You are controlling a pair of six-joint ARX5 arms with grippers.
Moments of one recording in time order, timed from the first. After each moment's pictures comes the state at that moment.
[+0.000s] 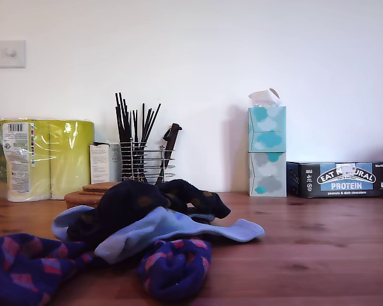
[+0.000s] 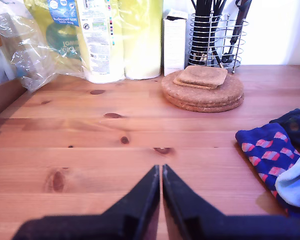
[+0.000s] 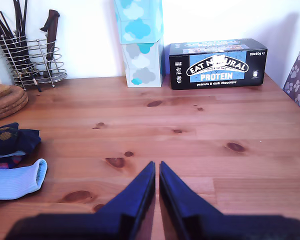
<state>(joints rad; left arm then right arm) 0.03 0.01 0.01 -0.19 0.04 -0.06 -0.06 0.01 0.02 -0.16 -0.14 0.03</state>
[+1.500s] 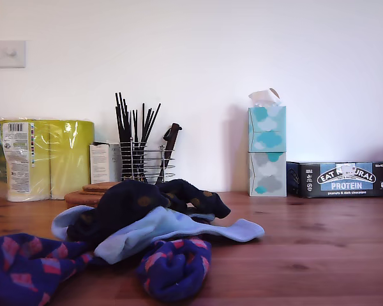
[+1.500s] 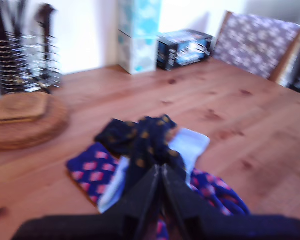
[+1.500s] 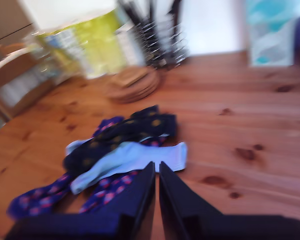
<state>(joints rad) -0.14 0.40 0.45 -0.39 0.59 0.04 0.06 0.27 0.51 -0.56 -0.52 0.12</state>
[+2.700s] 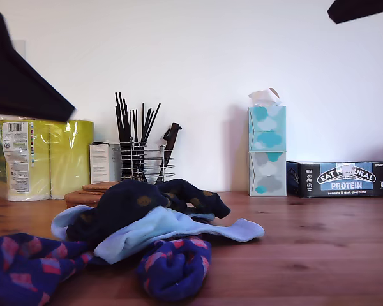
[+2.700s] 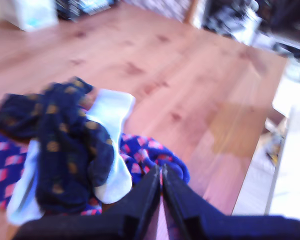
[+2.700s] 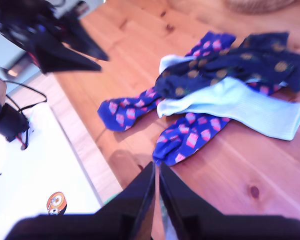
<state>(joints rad) -0.41 0.93 0.48 -0.16 0.56 0.26 0.35 0.78 0.81 -0.75 -0.64 -0.18</state>
